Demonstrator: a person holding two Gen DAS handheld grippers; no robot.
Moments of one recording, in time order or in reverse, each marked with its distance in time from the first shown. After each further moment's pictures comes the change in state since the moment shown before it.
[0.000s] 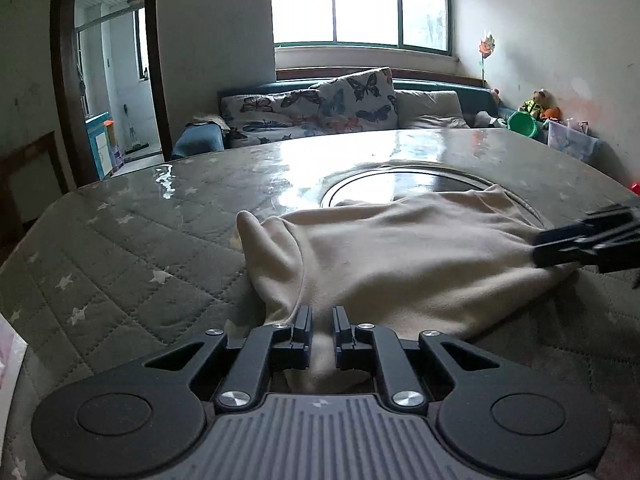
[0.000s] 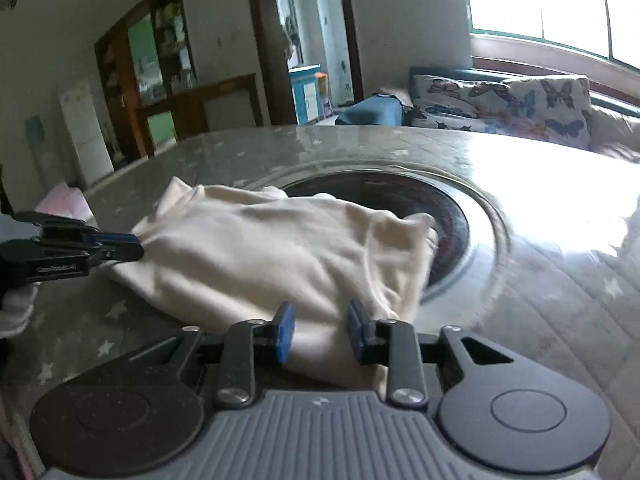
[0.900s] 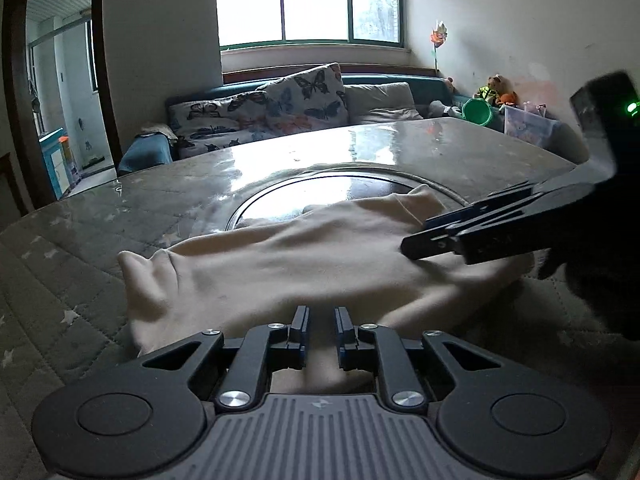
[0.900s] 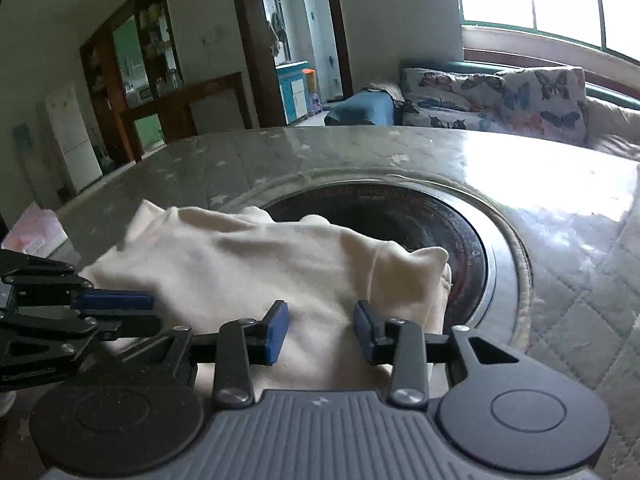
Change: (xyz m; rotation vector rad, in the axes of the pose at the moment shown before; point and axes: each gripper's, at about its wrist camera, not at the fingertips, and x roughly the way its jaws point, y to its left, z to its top) left arm 0.022 -0.059 0.014 0.067 -0.003 -0.114; right arm 0.049 0.000 0.035 0.022 0.020 -0.026
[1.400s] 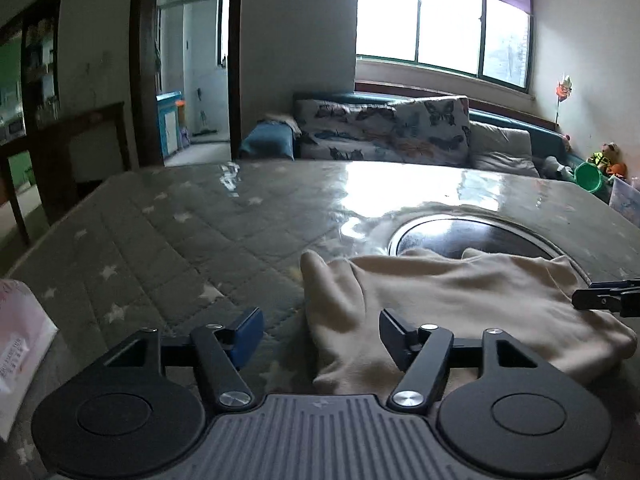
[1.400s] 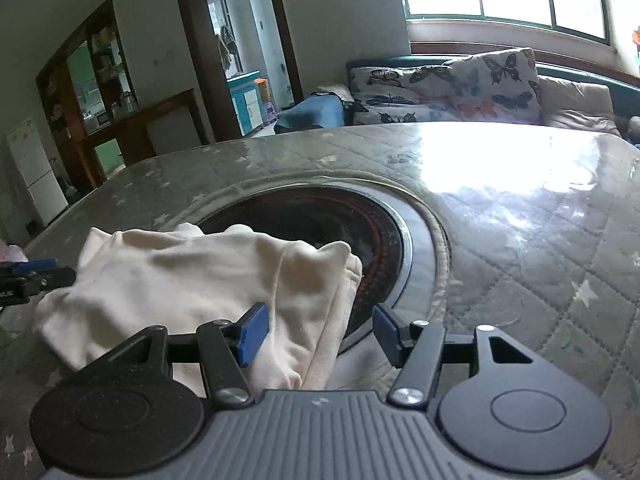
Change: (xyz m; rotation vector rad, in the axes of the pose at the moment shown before) left arm -0.008 0.074 -0.001 -0.277 -0.019 0.259; right arm -0.011 -0.044 -0.009 0.114 -0.021 -0.093
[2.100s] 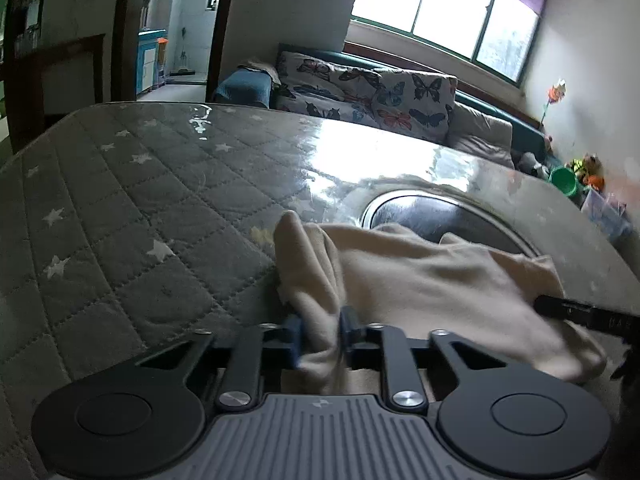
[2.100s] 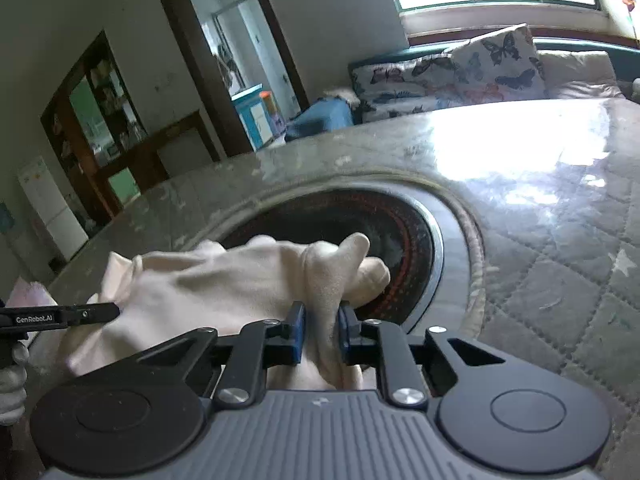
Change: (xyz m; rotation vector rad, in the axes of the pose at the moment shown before) left arm 0.017 0.008 0.010 -0.115 0.118 -0.123; right arm 0.004 0.001 -0.004 0.114 -0.035 0.076
